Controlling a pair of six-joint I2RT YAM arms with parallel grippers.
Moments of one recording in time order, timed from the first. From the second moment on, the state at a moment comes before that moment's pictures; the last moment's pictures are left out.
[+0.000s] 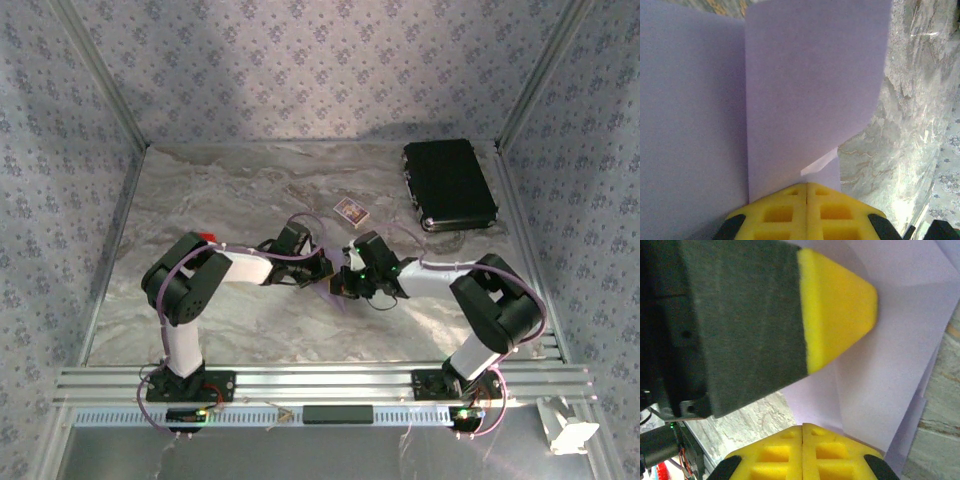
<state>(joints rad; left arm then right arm) -0.72 1.87 0.86 0.20 0.43 -1.04 0.66 1.61 0.68 0.02 -0.50 0.76</state>
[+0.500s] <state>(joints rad) -0.71 1.87 0.86 0.20 0.43 -1.04 0.68 1.61 0.60 0.08 -0.47 0.77</state>
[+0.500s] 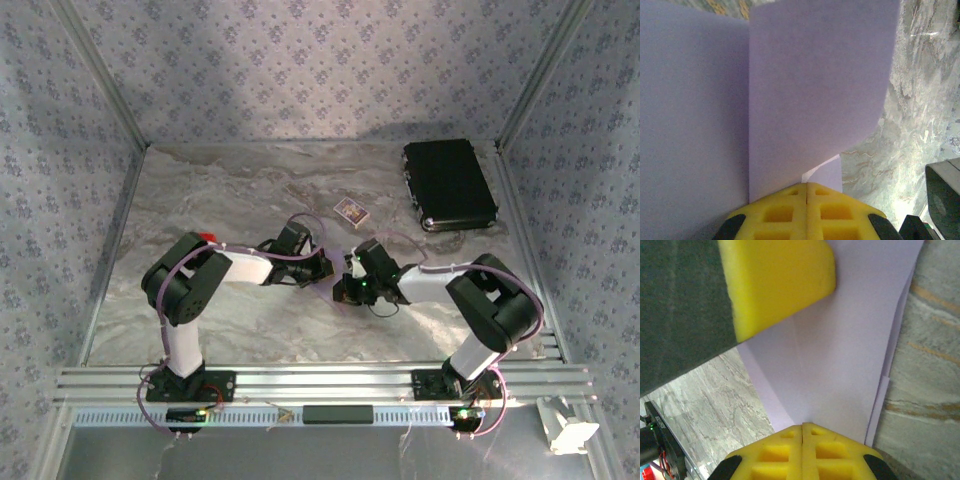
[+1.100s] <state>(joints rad) -0.71 1.87 0.86 0.20 0.43 -1.04 0.71 1.48 0.47 0.10 -0.46 0.77</state>
